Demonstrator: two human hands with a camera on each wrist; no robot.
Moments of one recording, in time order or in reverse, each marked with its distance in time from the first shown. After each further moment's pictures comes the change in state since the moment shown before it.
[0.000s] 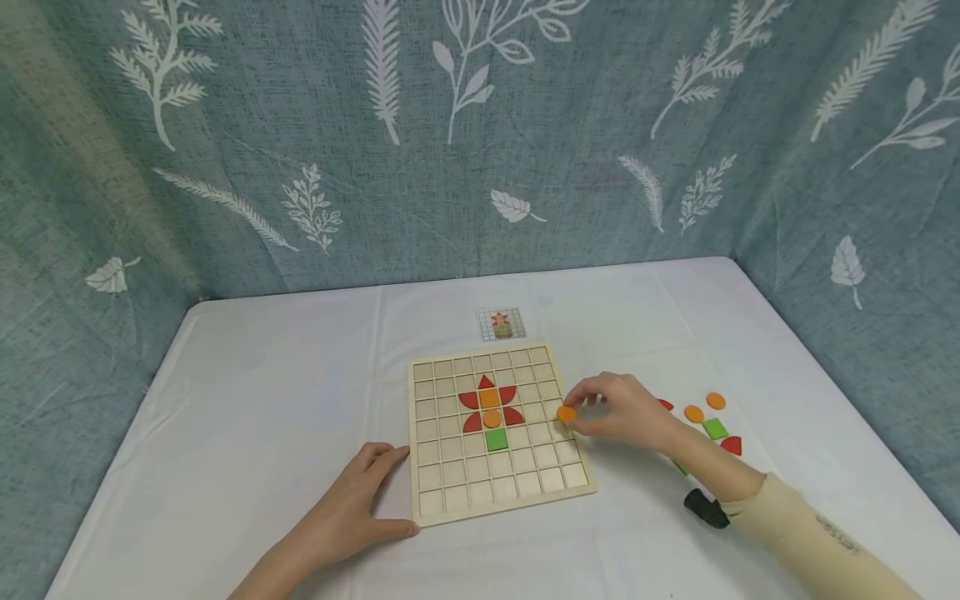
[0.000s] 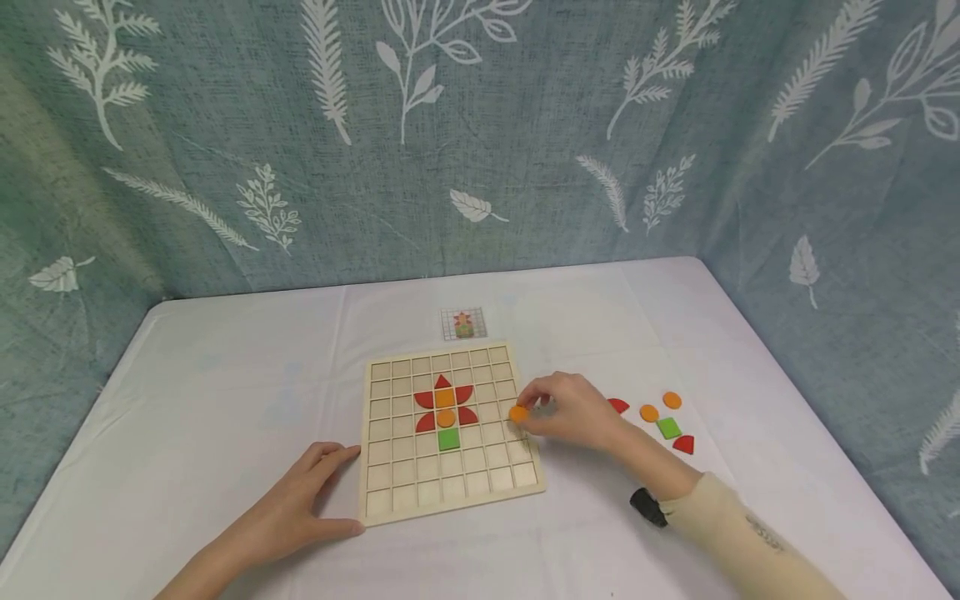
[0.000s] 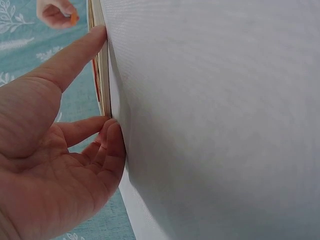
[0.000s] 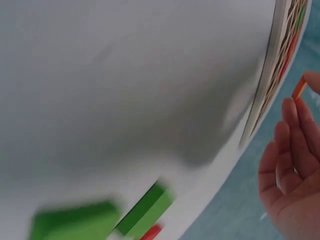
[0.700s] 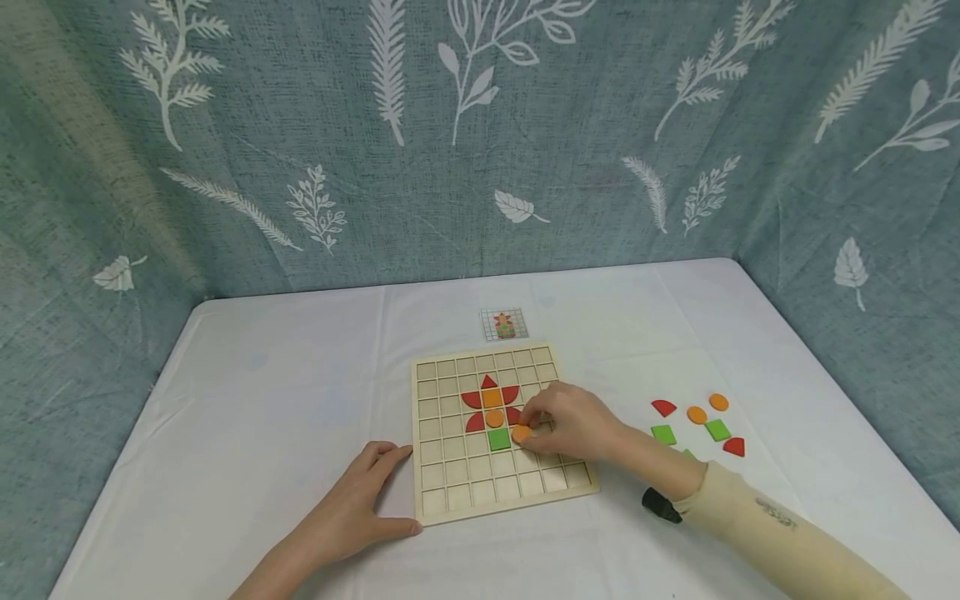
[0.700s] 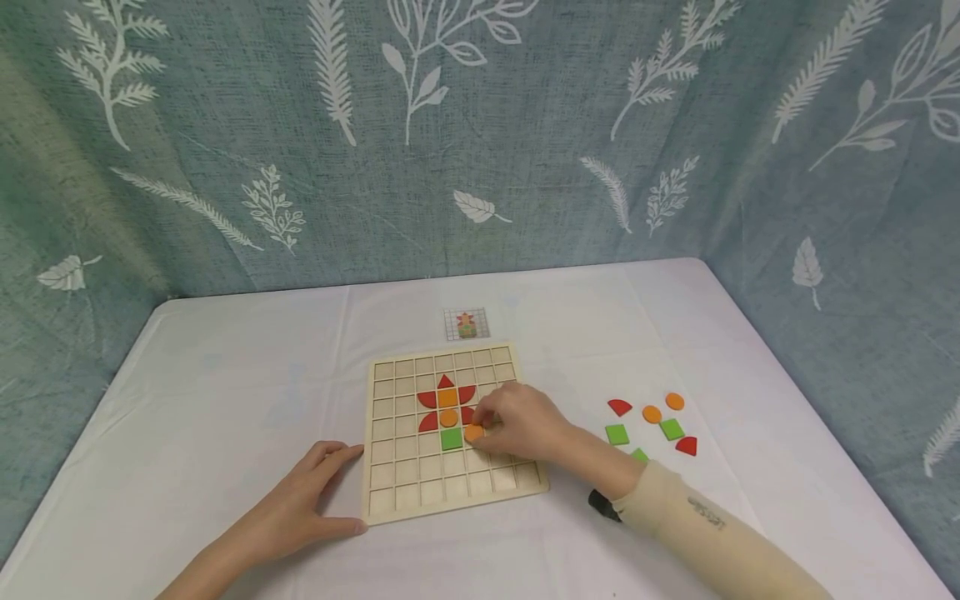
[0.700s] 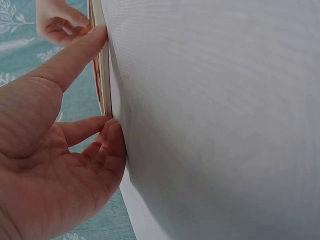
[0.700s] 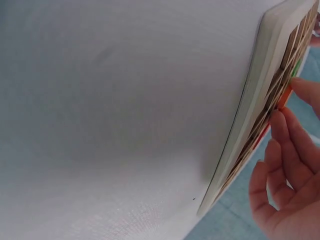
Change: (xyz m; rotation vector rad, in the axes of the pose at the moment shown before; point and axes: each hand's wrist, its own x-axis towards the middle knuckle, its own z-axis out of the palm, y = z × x) left_hand 0.000 0.001 0.000 0.004 0.014 0.012; right_hand 0.030 -0.039 0.041 -0.119 -0.045 -0.119
